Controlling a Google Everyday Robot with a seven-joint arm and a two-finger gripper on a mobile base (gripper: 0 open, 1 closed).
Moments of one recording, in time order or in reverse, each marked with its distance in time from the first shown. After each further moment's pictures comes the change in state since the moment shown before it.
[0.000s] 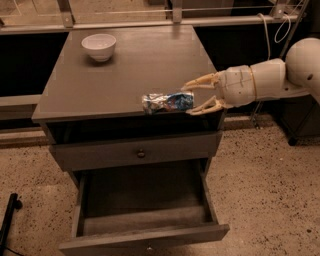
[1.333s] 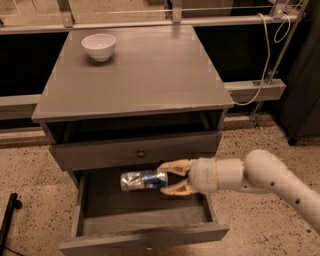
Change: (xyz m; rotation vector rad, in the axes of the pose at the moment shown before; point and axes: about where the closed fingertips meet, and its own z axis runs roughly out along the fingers) arm 0.035 0.205 0.128 0.068 -0.033 -0.107
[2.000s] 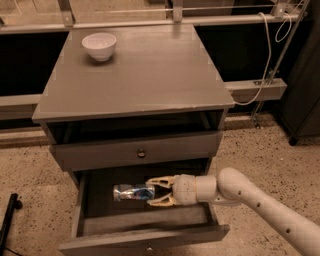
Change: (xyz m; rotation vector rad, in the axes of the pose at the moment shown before) arm 0.075 0.064 0.077 0.026 -0.089 0.223
